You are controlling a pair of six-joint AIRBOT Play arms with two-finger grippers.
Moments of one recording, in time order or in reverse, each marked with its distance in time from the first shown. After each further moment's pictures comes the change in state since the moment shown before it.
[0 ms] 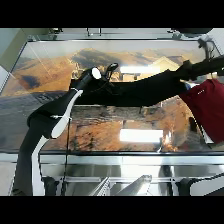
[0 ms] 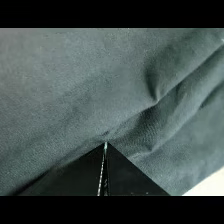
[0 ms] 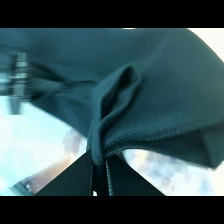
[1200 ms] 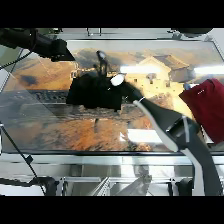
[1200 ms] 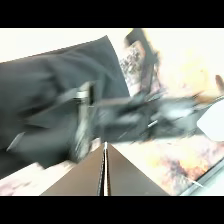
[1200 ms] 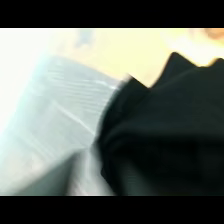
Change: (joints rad) left arm 0.390 0.595 -0.003 -0.024 -0.468 -0.032; right arm 0.928 -0.413 0.191 0.456 -1.015 -0.200
